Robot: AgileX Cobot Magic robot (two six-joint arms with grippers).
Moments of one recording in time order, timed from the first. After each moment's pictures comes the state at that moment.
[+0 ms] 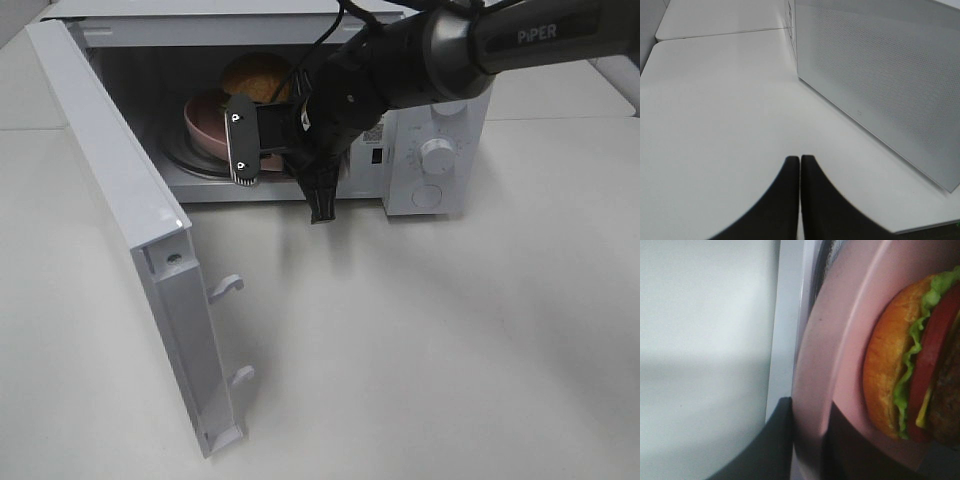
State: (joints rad) left arm -0.14 0.00 -0.50 -0.02 1.04 0.05; right arm 0.66 2.19 -1.58 -0.33 0.31 -0.85
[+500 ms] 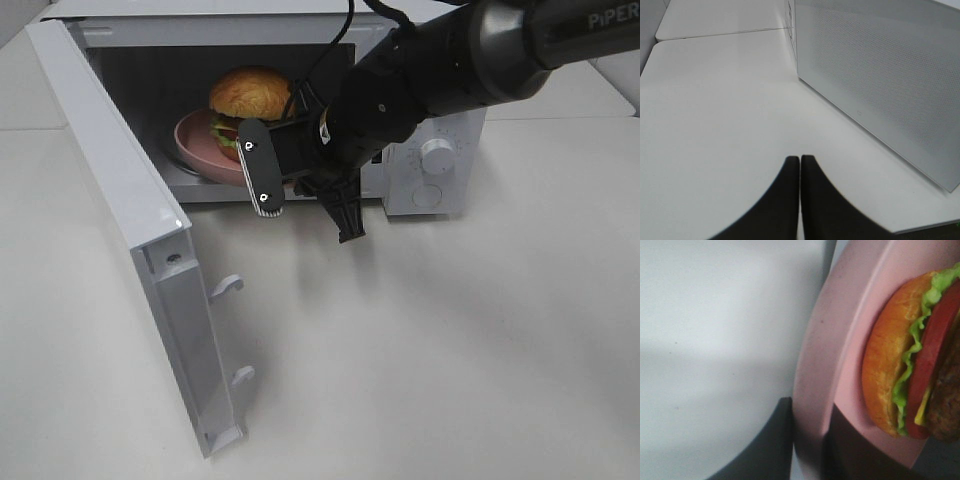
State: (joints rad) left arm -0.14 0.00 -0.50 -0.02 1.04 0.05; right arm 0.68 2.06 -1.37 -0.33 0.24 -0.99
